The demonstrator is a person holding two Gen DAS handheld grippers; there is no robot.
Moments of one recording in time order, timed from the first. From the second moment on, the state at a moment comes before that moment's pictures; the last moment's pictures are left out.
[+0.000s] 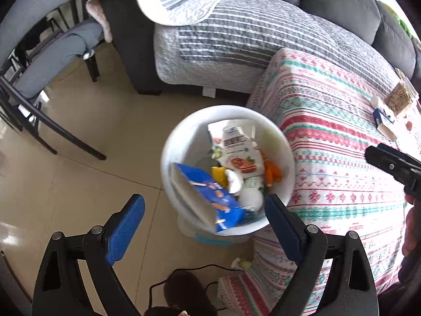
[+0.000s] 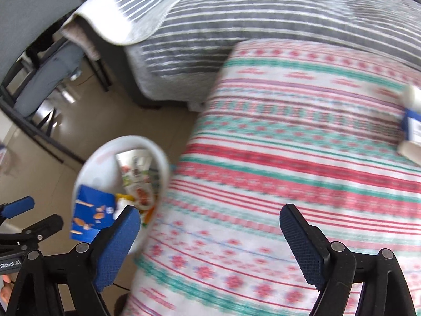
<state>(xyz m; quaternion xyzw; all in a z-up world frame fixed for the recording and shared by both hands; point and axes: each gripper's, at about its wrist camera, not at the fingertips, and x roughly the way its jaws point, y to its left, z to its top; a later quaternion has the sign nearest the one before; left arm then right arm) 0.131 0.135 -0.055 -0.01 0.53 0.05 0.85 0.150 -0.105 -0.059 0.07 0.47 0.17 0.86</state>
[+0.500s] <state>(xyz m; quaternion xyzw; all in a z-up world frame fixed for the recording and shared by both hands) 0.159 0.057 -0.043 -0.01 0.52 -0.01 0.86 0.156 -0.246 -0.041 -0.02 0.48 0.07 0.88</state>
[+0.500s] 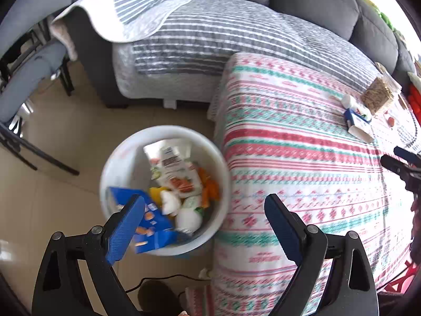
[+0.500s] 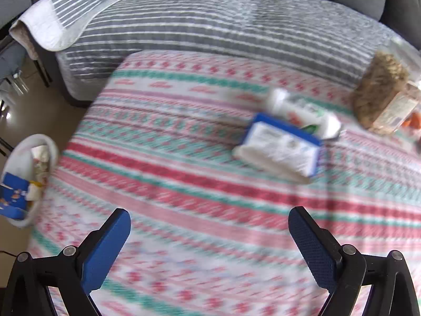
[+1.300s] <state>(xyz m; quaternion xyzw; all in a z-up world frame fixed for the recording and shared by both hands) 0.204 0.004 -0.058 0.03 0.53 -0.04 0.85 0.272 -0.284 -0.118 -0.17 0.48 0.14 0.85</state>
